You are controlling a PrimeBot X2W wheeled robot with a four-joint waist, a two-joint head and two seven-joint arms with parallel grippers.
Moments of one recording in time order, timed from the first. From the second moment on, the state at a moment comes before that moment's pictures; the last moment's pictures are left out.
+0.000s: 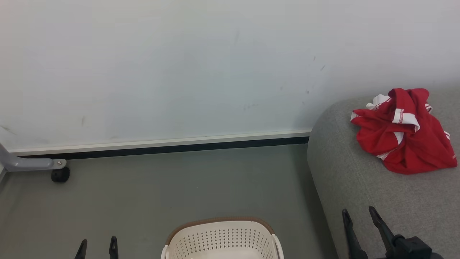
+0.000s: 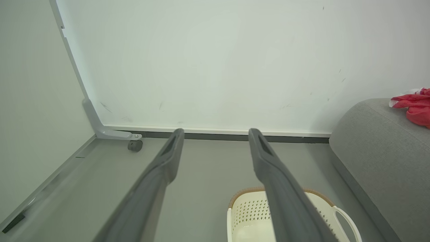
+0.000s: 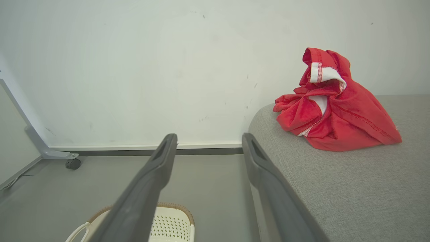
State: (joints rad) left arm 0.19 0.24 -0.15 0.12 -0.40 0.12 -0.25; right arm 0.03 -0.24 0.34 0.15 0.37 -0.13 -0.25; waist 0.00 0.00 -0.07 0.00
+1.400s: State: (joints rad) left arm 0.17 0.18 -0.11 0.19 -0.58 0.08 -0.17; right arm 0.07 -0.17 0.22 0.19 0.54 -0.09 -0.18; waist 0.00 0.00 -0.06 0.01
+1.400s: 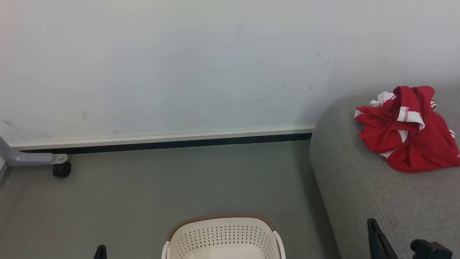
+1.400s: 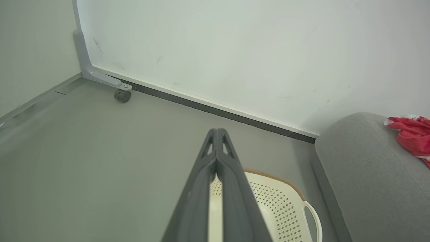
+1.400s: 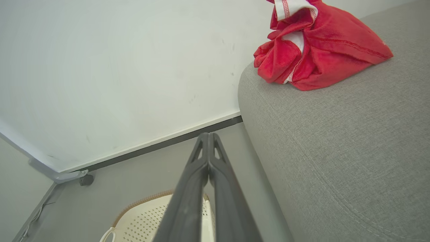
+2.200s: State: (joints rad) left arm 0.10 0.14 -0.05 0.22 -0.89 0.02 -0.08; right arm 0.03 -0.13 0.12 0.22 0.86 -0.03 -0.08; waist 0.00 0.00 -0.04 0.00
